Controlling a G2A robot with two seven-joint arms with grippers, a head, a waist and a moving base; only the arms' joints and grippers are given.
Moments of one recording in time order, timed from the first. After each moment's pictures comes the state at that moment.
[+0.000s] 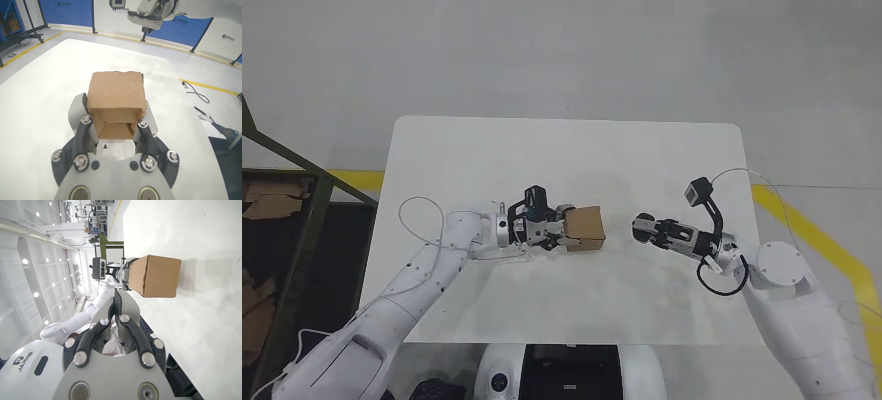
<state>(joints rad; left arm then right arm) 1.00 -1.11 -0.86 -1.14 1.47 -0.92 0.46 -1.35 -1.01 1.30 -1.61 0.40 -0.14 0.97</state>
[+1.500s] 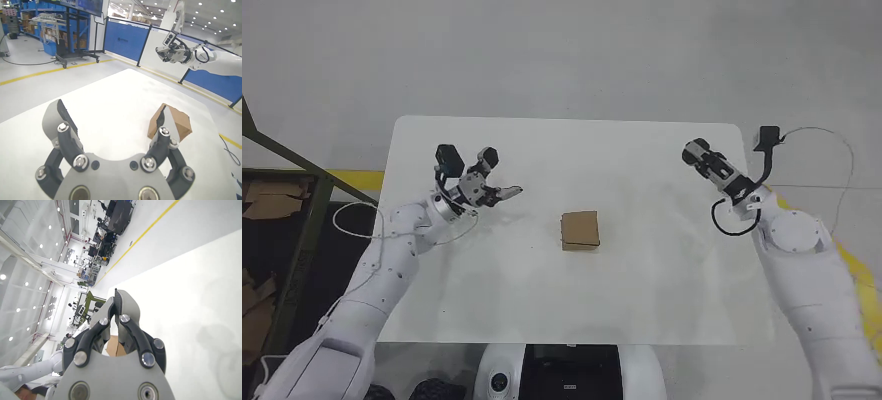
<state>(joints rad) 1.04 -1.04 -1.16 -1.01 1.14 -0.89 0.50 -1.08 -1.05 1.32 -1.25 0.14 -0.45 0.53</state>
